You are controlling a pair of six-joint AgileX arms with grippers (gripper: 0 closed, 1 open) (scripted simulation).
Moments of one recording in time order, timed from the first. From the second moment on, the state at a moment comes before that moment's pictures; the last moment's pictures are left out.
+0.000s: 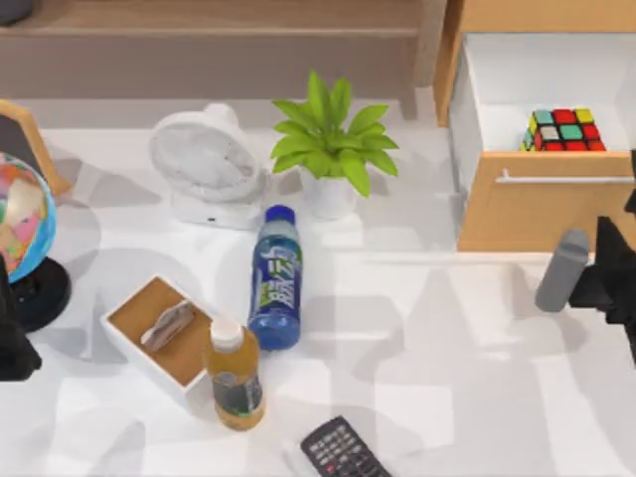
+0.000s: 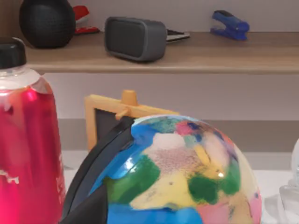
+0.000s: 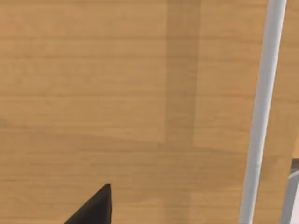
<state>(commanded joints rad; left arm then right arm) 0.00 0.00 0.00 0.00 0.00 0.00 0.32 2.00 0.24 1.74 0.36 -1.55</state>
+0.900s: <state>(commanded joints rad) 0.00 0.00 0.00 0.00 0.00 0.00 0.52 1.92 0.36 1.49 0.26 -1.43</state>
